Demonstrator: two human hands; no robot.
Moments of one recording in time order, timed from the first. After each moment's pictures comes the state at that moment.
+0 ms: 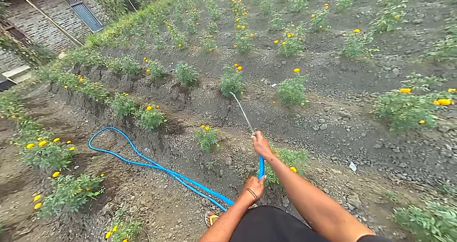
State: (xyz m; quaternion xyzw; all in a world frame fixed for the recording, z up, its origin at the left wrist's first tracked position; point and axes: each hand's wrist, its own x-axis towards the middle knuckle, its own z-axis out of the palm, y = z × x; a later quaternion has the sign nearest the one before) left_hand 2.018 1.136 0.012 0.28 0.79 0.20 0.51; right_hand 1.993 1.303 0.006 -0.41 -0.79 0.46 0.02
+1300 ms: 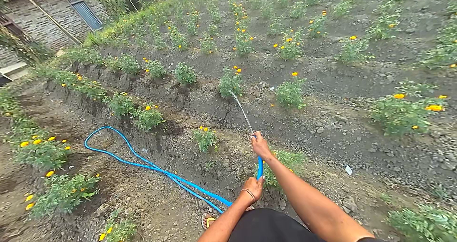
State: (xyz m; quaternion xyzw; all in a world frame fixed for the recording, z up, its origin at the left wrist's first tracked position) left_hand 2.018 1.137 0.015 0.27 0.79 0.21 0.51; right_hand 1.994 1.304 0.016 -0.41 -0.78 0.46 0.04
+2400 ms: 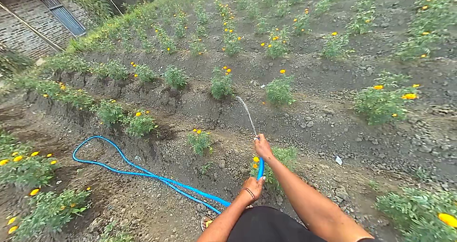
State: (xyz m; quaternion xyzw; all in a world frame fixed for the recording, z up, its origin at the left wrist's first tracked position) left_hand 2.026 1.154 0.008 0.31 0.77 0.16 0.53; right_hand 2.026 1.324 0.004 -0.49 -0.73 0.47 0.04
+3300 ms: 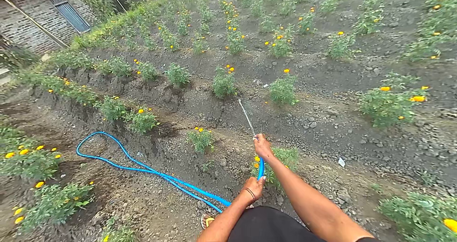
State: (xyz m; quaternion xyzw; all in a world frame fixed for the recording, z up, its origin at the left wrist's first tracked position) left_hand 2.027 1.148 0.014 0.30 0.77 0.18 0.53; right_hand 2.017 1.318 0.004 -0.48 -0.75 0.46 0.01
